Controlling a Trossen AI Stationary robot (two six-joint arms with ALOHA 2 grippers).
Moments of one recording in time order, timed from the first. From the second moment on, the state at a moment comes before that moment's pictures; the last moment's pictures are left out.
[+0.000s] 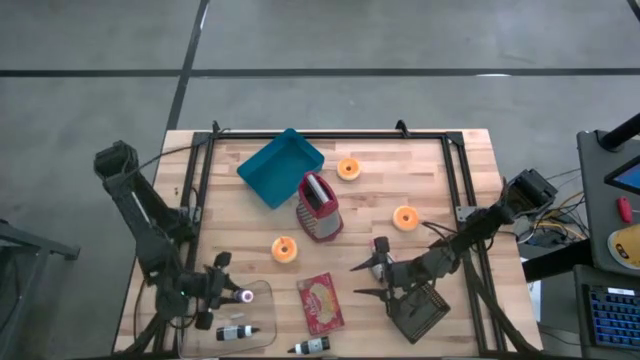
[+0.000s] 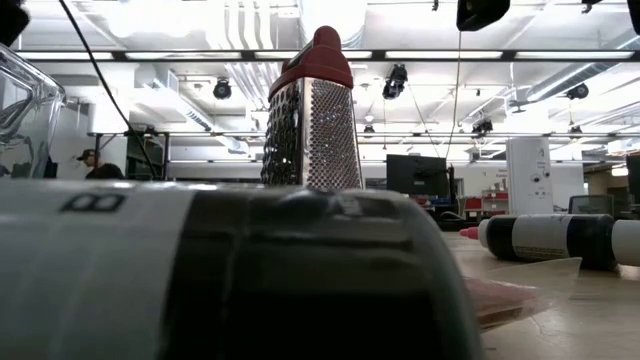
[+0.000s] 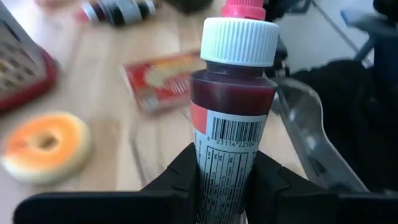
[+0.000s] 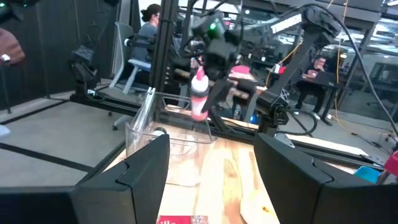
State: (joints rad) left arm -1.09 1.18 0.62 -0.24 -0.66 -0.72; right arm 0.60 1.56 0.57 1.04 0.45 -0.16
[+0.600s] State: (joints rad) left arm -1.04 1.36 0.74 -0.41 -0.29 -0.93; right arm 0.64 1.45 0.57 0.82 0.55 -0.09
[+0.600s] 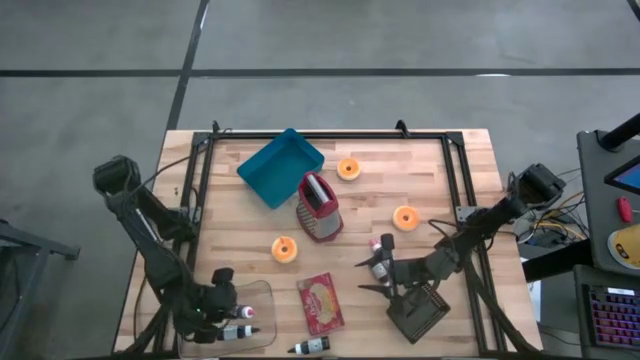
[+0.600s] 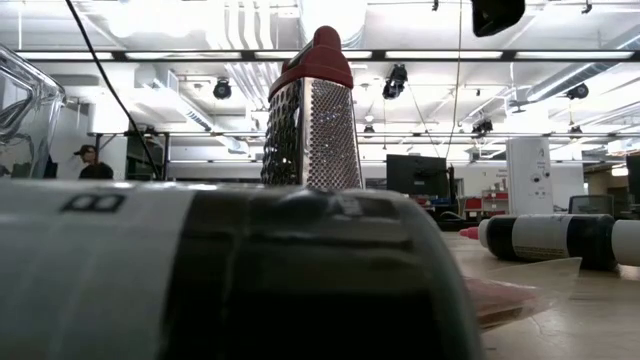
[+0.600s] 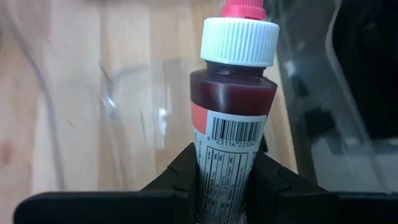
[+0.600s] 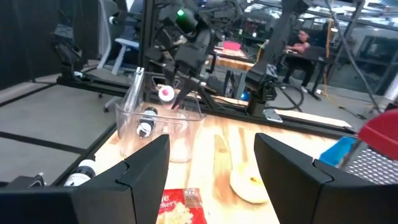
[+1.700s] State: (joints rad) left arm -0.91 1.47 0.75 -0.53 0.22 -1.00; right arm 0.68 1.36 0.58 0.64 0.66 -0.08
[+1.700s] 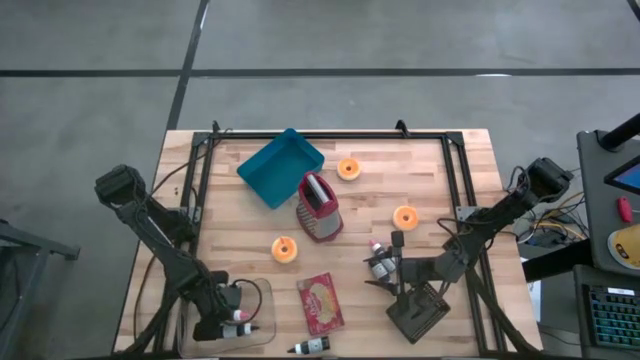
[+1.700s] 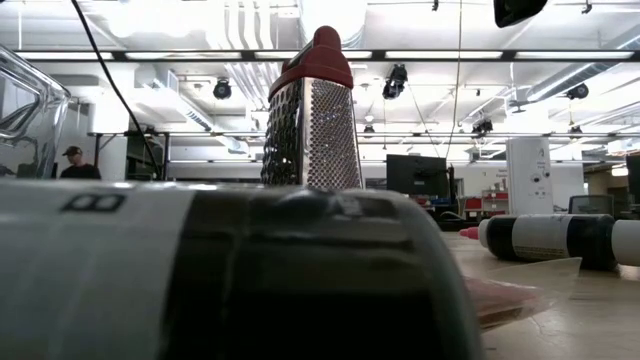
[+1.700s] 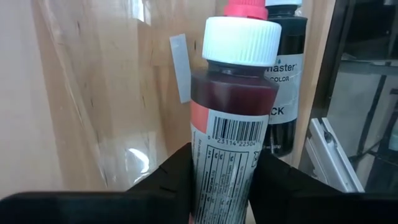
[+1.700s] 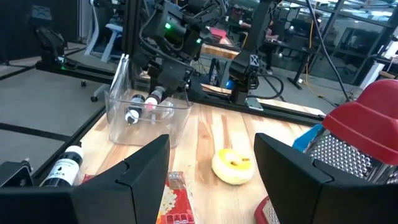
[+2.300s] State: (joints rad) left arm -0.91 1.45 0.77 -0.56 0.18 -1.04; right arm 0.68 1.36 0.58 0.64 0.66 -0.07
